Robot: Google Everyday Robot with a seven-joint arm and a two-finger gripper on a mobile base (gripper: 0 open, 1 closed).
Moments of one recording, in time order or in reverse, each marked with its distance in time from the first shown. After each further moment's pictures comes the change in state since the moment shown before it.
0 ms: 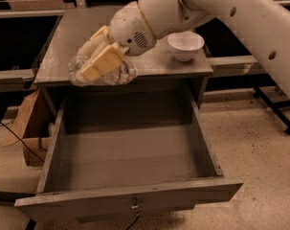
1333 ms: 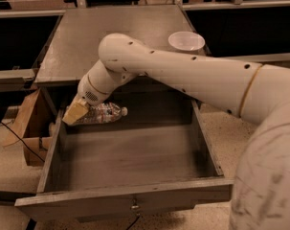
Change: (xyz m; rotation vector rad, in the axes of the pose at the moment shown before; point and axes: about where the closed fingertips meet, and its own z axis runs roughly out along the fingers) arm 0.146 -0.059 0.170 0.174 0.322 0.270
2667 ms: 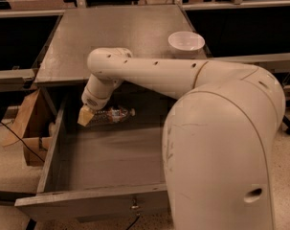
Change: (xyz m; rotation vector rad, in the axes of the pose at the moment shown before) arm 0.061 -0.061 0.073 0.036 0.241 0.062
